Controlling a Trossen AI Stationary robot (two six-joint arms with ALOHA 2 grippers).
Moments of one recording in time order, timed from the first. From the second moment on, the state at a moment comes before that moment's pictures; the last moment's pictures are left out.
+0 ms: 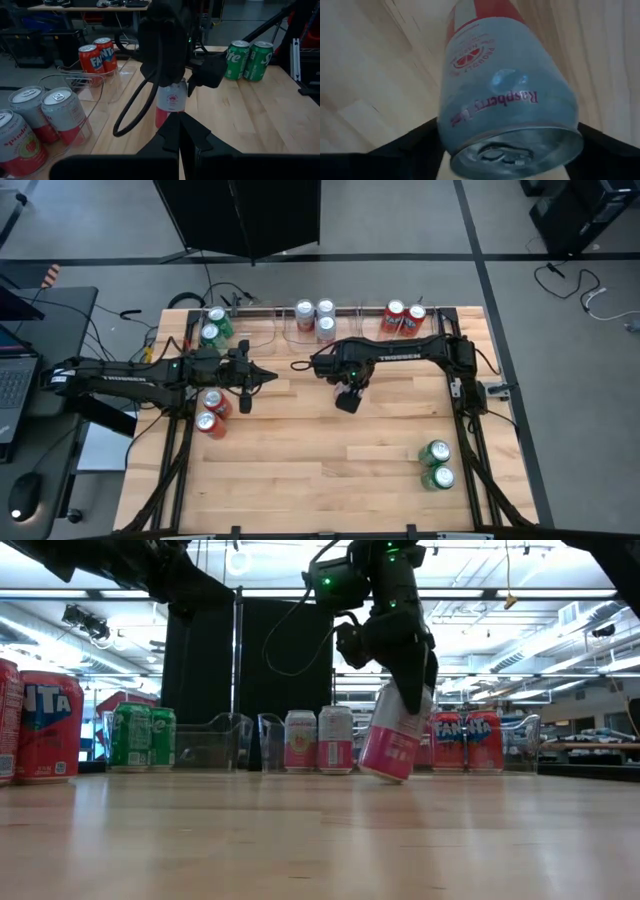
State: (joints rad) left arm 0.05 0.79 0.54 0.02 -0.07 -0.01; right arm -0.11 2.04 1.72 -1.38 -0.05 0.36
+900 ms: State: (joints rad) left arm 0.05 0.79 0.54 0.01 -0.07 -0.01; right arm -0.07 2.02 1.72 -1.46 0.08 0.29
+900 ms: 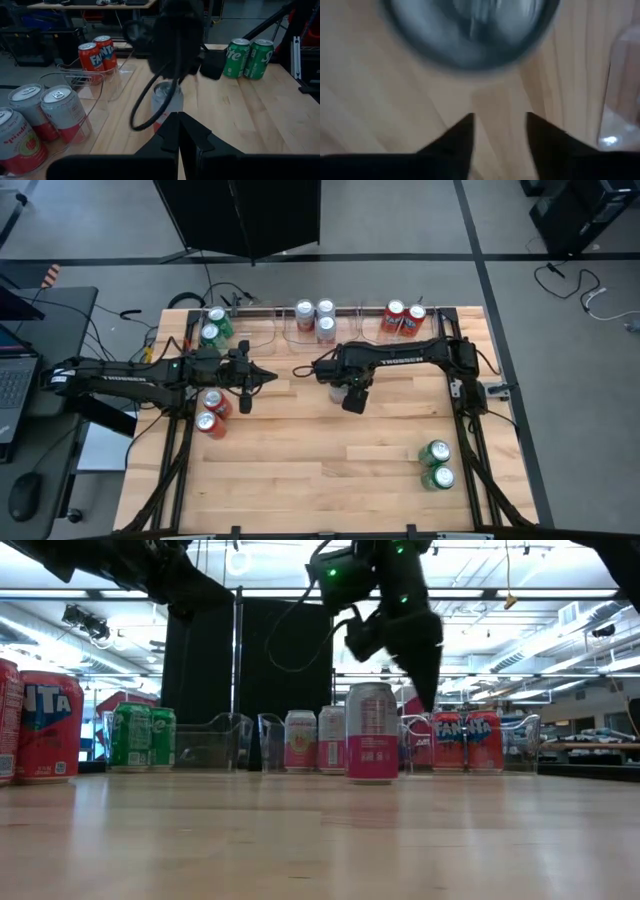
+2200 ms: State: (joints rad) left arm 0.06 1.03 0.80 -0.35 -0.07 0.04; right arm 0.06 1.79 0.74 0.21 0.42 0.48
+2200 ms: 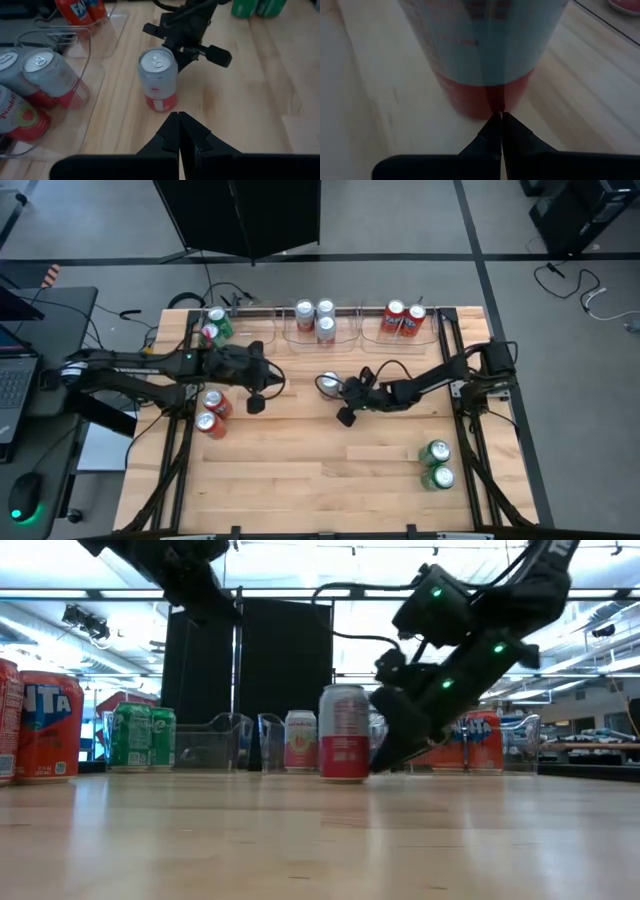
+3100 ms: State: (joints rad) left arm 0.30 1.48 1.33 -0.96 0.11 0.10; right arm -0.02 1.97 1.03 0.23 0.33 0.26
